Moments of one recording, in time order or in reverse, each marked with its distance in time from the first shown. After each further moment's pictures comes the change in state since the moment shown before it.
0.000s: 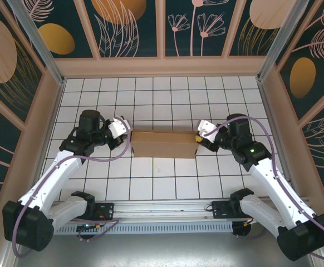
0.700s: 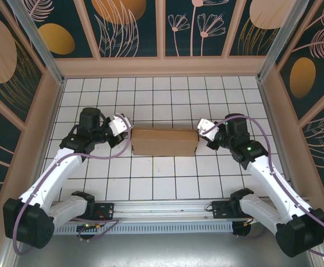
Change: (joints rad) left arm 0.000 0.022 0.027 0.000 -0.008 0.000; right arm -0.015 0.047 -0.019 0.058 0.097 -0.022
